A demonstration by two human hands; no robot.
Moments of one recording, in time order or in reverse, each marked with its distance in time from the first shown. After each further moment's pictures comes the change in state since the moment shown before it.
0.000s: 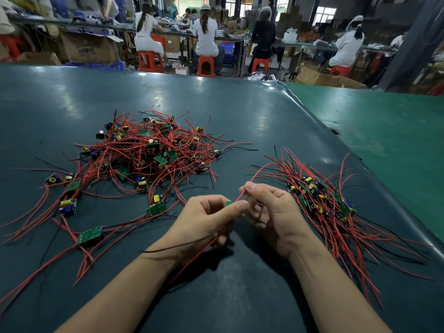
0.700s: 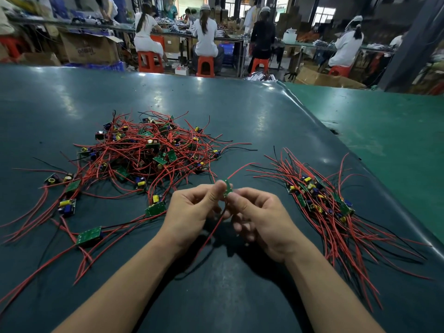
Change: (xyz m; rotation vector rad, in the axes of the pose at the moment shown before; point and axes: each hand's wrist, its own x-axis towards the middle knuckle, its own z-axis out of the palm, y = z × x) left_hand 0.009 -0.001 -0.007 -0.051 0.234 0.146; right_hand -0.012 0.000 0.011 -0.115 -0.169 0.024
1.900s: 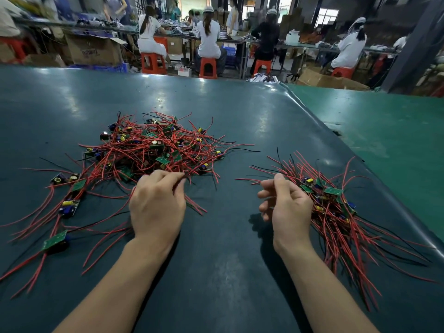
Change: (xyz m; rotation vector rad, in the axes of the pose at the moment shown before) left_hand 0.009 0.006 -0.044 1.178 0.511 0.438; right_hand 0.013 0.005 -0.011 -0.019 0.633 -0.292
